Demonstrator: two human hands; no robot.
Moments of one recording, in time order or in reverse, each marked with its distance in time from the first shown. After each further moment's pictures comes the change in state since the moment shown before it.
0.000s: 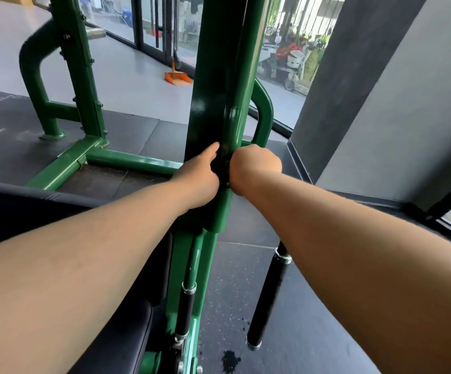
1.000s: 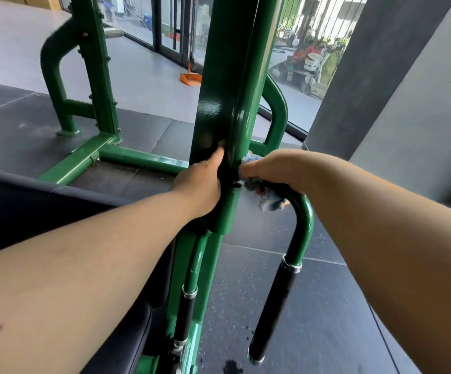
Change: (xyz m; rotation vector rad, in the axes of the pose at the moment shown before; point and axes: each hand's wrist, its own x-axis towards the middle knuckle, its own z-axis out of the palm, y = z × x) left_hand -0.009 -0.006 0.012 0.442 0.118 0.051; right_hand 0.007 0.037 0.000 0.744 -0.428 0.095
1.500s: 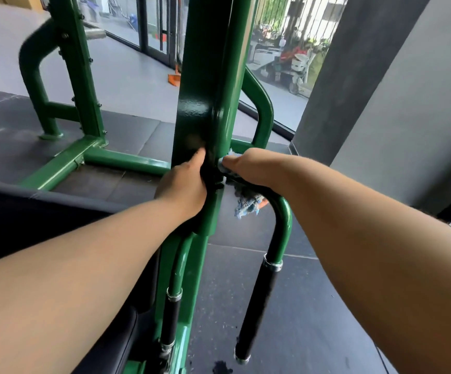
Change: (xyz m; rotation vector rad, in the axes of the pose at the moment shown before) left_hand -0.001 0.009 0.006 -0.039 0.108 -0.055; right_hand -0.010 -0.004 -0.008 -0.061 0.029 -0.079
